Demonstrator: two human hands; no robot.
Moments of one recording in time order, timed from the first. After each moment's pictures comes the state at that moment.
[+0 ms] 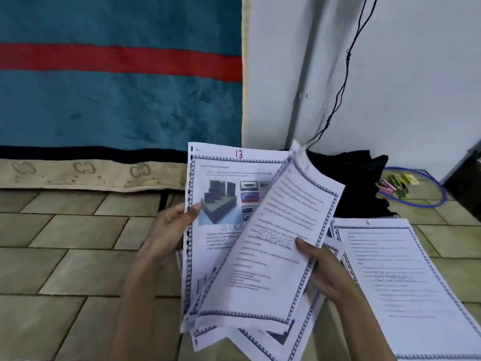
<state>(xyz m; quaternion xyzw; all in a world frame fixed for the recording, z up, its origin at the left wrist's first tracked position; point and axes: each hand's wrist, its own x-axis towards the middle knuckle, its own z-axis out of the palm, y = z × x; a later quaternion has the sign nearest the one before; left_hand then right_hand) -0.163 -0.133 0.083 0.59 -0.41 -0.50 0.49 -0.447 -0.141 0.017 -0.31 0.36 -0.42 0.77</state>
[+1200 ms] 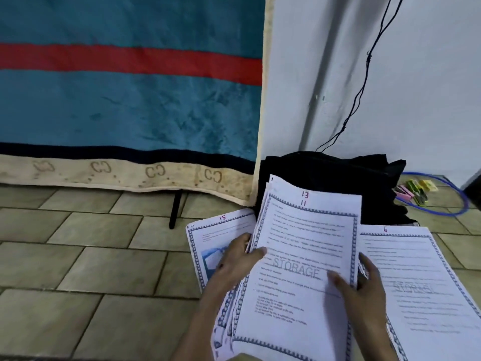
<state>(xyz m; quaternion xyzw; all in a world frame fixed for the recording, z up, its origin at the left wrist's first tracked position) -0.230 -0.141 0.016 0.58 -0.49 -0.55 0.36 -0.445 -0.092 0.024 -0.39 0.66 -0.52 0.37</state>
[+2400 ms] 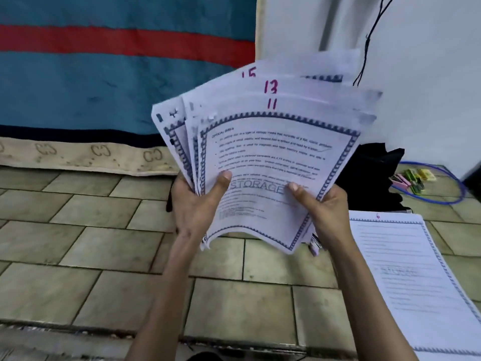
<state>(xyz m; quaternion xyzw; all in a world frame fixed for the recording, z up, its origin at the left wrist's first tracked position) -0.214 -0.111 0.117 0.56 -0.42 -0.27 0.66 -0.411 -0.151 0.097 -0.58 0.39 -0.57 0.43</state>
